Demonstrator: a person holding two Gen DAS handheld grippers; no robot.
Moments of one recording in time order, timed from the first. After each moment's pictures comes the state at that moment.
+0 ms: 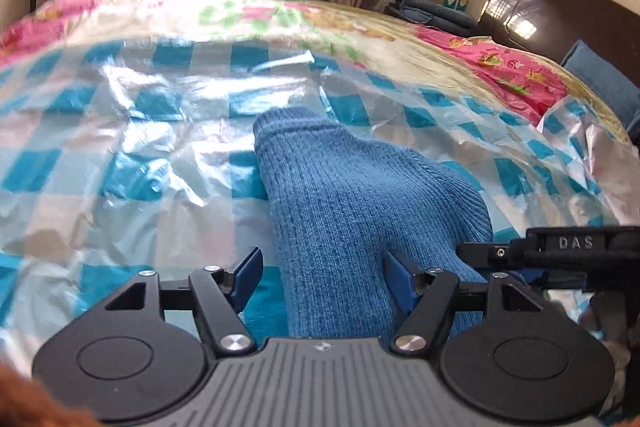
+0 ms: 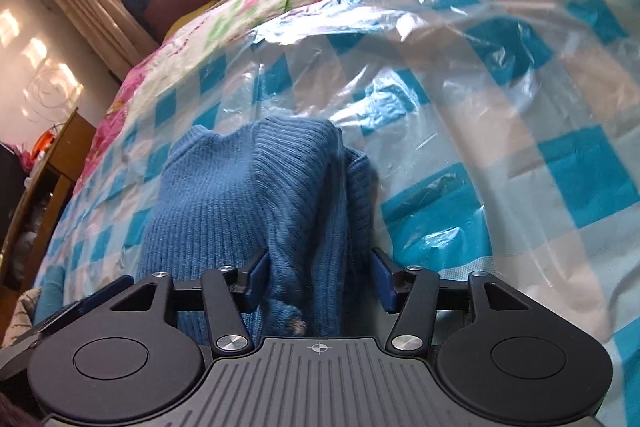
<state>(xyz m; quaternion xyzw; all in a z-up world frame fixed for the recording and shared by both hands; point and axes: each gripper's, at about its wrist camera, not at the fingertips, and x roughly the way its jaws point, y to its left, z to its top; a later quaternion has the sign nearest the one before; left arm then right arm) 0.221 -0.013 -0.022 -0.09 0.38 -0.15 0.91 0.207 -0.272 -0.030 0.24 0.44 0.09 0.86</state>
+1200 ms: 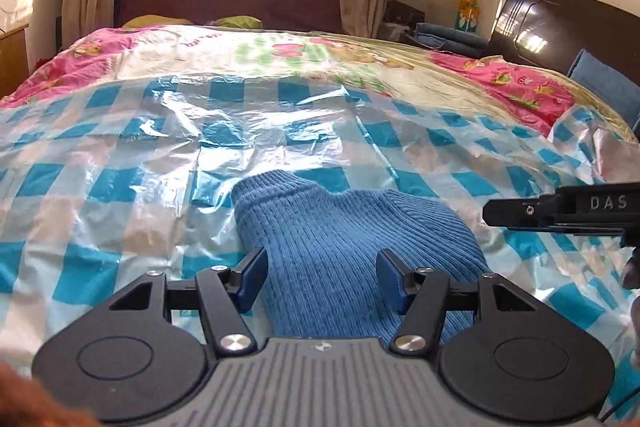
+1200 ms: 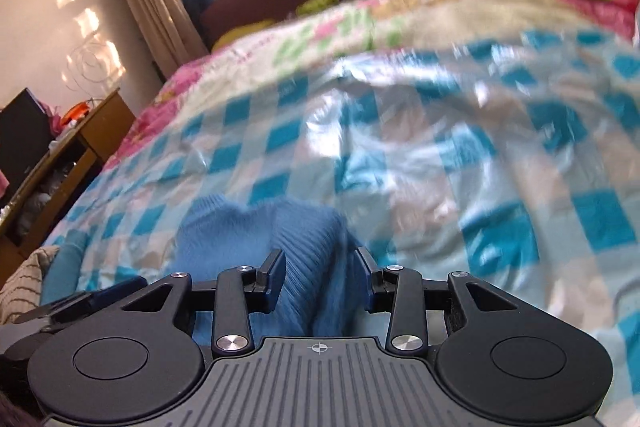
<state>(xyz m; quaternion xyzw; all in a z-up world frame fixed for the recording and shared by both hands) 0.164 0.031 0.005 -0.04 0.32 -0.11 0.94 0.159 -0.204 0.034 0.14 0.36 0.13 0.91</state>
